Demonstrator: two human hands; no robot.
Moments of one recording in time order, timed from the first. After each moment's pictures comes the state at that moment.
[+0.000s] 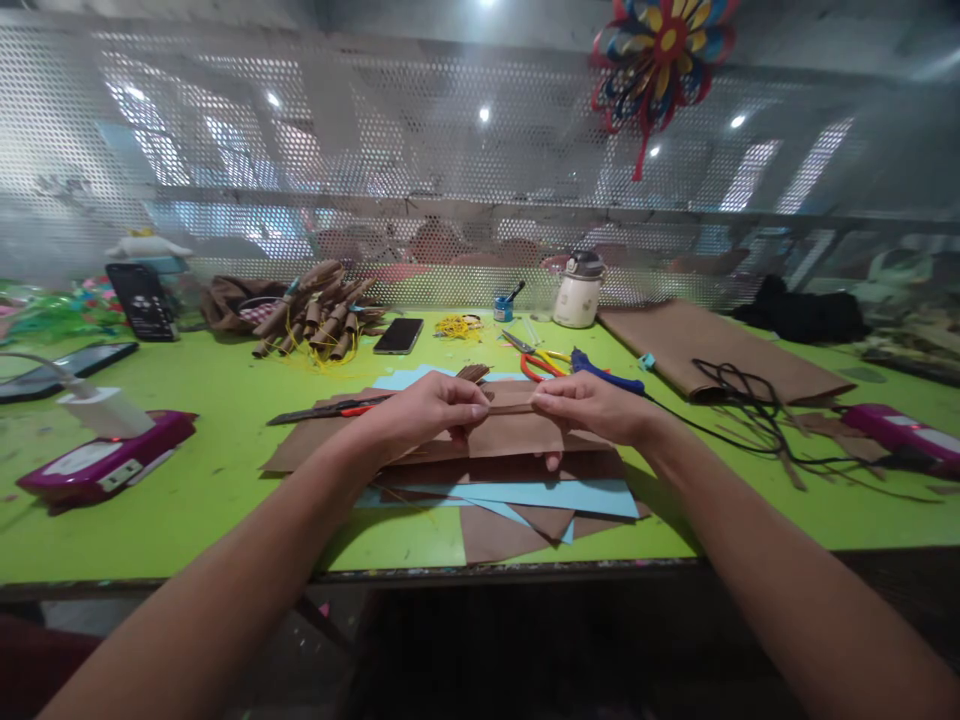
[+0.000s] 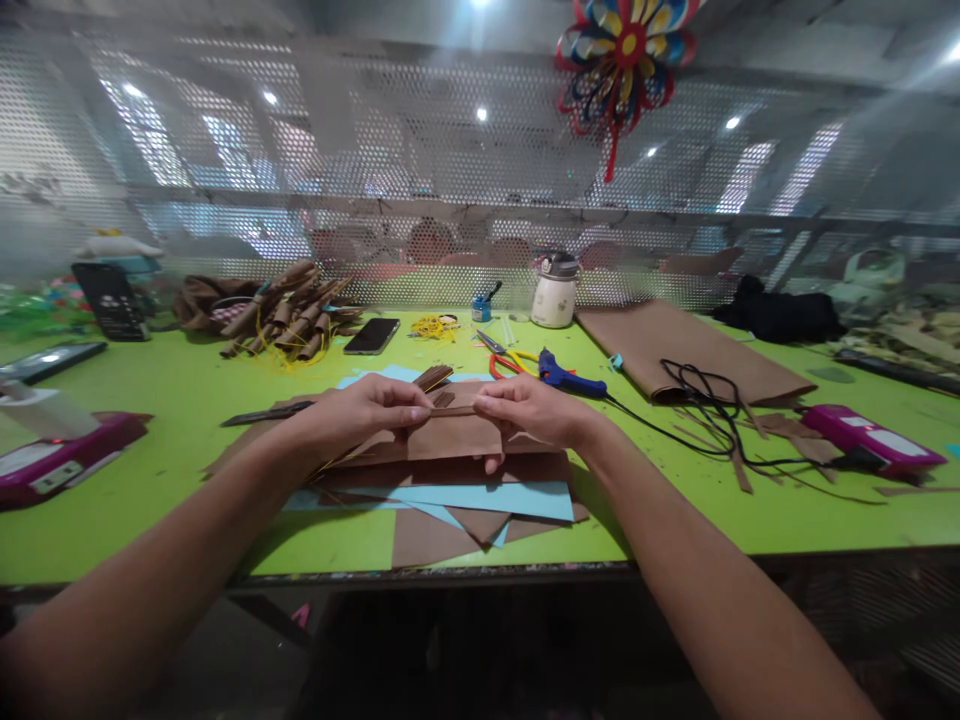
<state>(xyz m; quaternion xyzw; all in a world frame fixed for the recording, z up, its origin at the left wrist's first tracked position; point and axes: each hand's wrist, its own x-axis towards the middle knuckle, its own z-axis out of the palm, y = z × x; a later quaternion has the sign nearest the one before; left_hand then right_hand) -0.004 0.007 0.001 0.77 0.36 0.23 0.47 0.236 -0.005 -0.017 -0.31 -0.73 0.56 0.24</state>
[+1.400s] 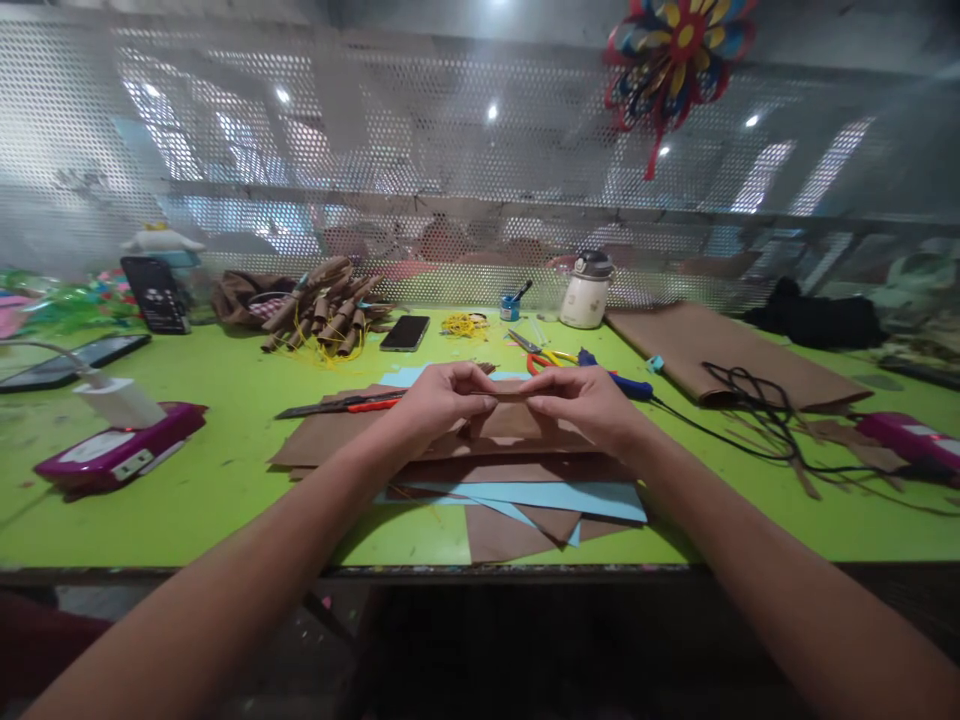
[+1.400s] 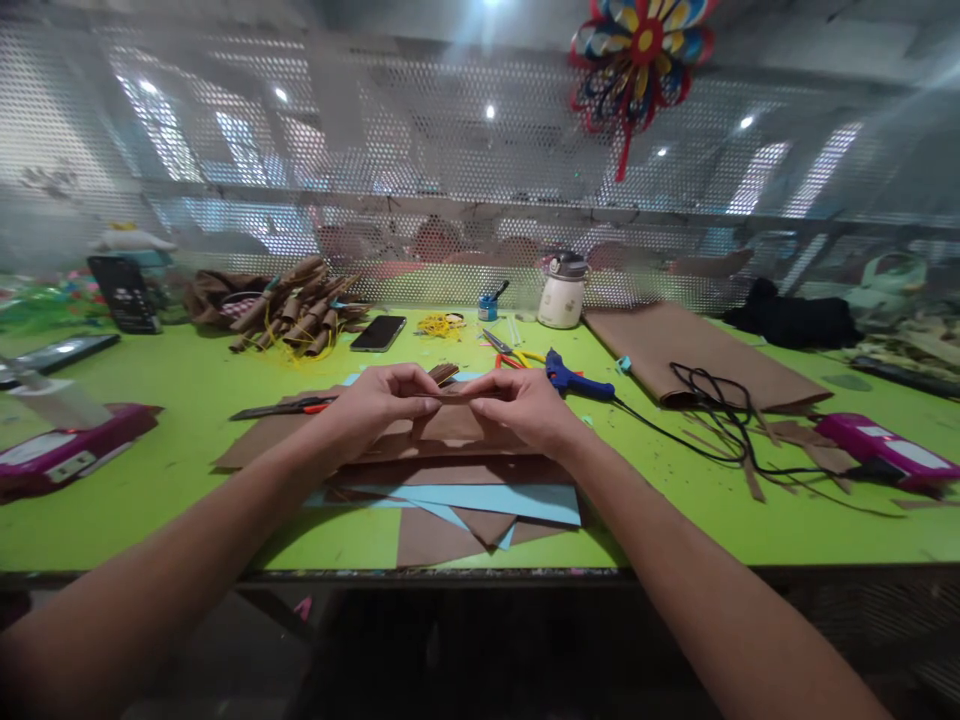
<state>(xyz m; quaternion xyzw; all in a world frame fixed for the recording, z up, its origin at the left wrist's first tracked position) 0.008 0.010 -0.015 0.68 0.38 0.38 0.49 0.214 0.000 -0.032 -0.38 -0.71 0.38 0.46</state>
